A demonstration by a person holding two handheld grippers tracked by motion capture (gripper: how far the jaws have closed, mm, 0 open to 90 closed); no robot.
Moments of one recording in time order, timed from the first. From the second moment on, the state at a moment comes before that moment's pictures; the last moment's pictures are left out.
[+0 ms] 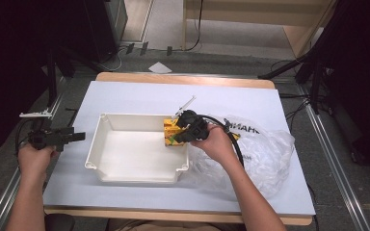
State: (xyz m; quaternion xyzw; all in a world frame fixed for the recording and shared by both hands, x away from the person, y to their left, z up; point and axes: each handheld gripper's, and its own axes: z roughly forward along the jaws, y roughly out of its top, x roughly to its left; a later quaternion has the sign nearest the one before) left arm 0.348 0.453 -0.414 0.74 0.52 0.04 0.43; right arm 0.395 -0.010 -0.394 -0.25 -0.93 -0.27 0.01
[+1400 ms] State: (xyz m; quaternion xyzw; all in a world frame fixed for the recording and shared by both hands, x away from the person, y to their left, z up) left arm 0.348 0.453 -0.414 0.74 0.53 0.04 0.42; right arm 0.384 -0.038 -0.348 -0.23 -0.92 -0.32 0.03
